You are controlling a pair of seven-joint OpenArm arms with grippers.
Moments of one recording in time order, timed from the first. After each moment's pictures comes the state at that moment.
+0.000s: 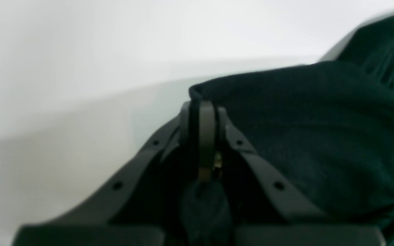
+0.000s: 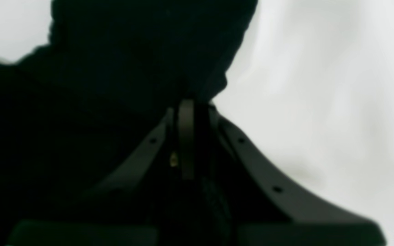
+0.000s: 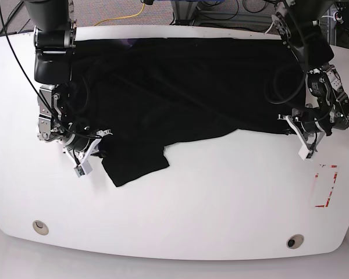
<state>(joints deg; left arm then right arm) -14.9 -12.5 -28.9 74.6 -23.0 -41.9 73.9 20.0 19.9 2.4 55.4 24.3 39.5 -35.5</state>
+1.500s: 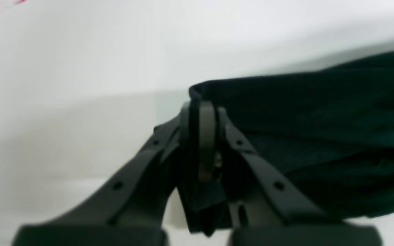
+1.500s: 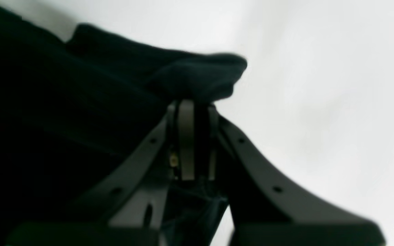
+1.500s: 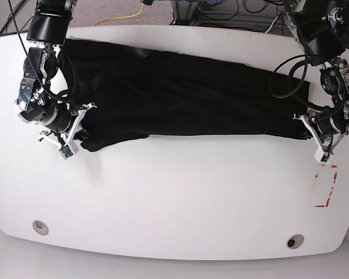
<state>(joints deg) -10.9 -16.7 -29.0 85.9 -23.9 -41.9 75.8 1.5 20.3 15.1 94.5 25.0 40.1 -59.4</state>
